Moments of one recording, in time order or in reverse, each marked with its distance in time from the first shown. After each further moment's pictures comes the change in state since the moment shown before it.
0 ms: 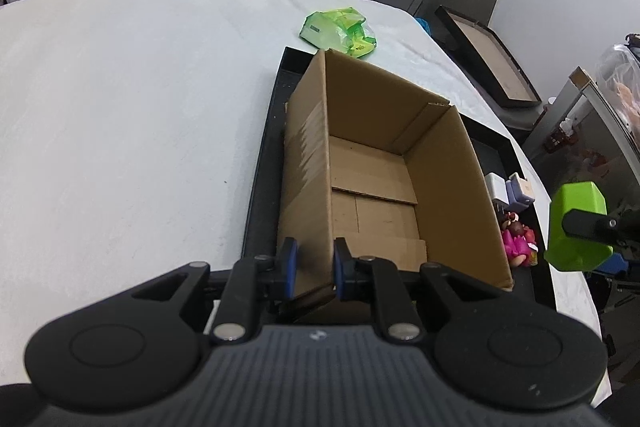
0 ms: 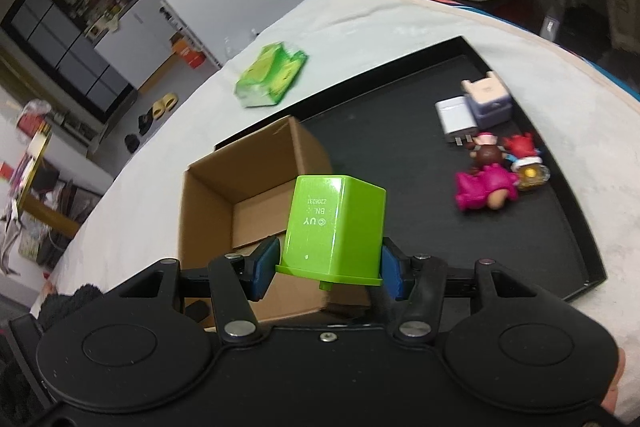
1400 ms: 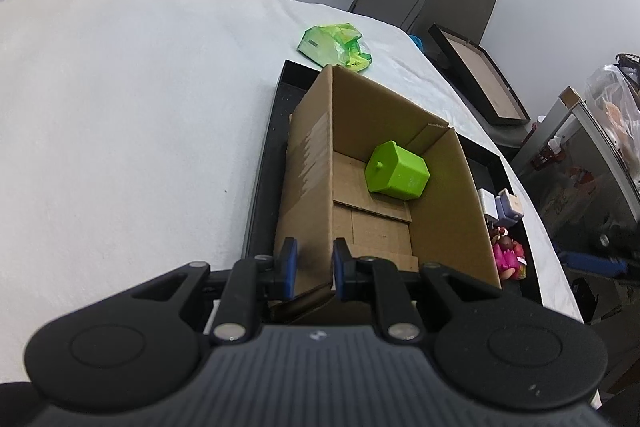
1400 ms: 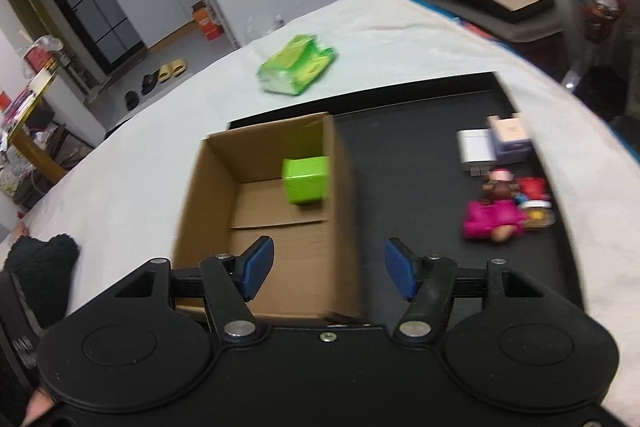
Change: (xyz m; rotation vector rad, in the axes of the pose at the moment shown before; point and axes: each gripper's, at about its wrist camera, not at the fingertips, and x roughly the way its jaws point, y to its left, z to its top) left arm -0.009 0.016 -0.001 -0.021 -0.041 -0.039; right arm -0.012 0.015 -0.001 -0.181 -0.018 -0.073
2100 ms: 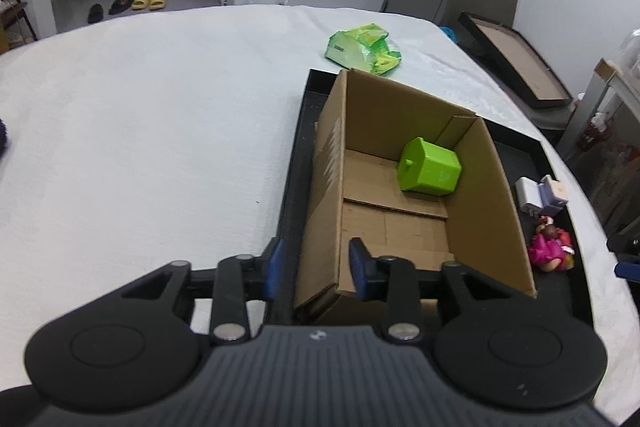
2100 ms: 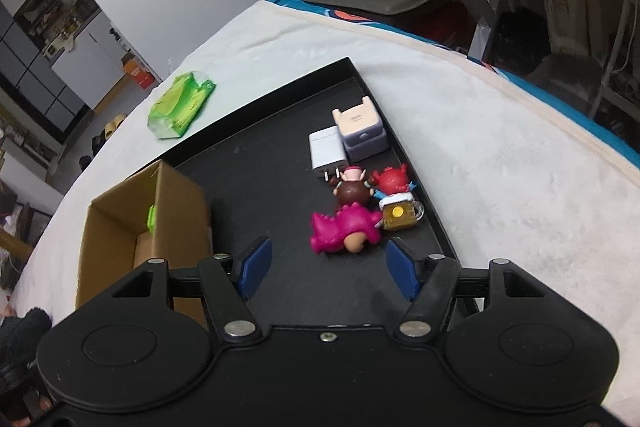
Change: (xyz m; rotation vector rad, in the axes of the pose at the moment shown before) left arm -0.004 -0.033 -0.002 0.091 -0.015 0.211; right arm 0.021 -0.134 0.002 0.239 -0.014 -0.046
